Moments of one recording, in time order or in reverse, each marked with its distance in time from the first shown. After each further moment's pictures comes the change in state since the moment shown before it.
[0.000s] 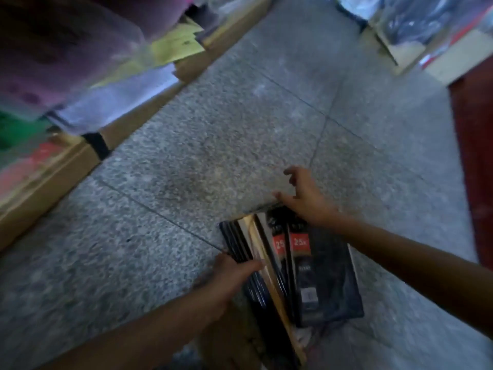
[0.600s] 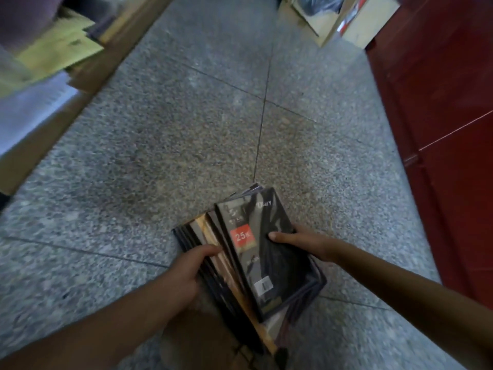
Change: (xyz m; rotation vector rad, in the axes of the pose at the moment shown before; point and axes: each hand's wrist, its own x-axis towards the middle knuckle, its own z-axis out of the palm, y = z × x) left_hand 0.038 0.044 -0.002 -0.310 -0.141 -0.229; right_hand -0.091 0.056 -0.014 0.727 -0.355 0.614
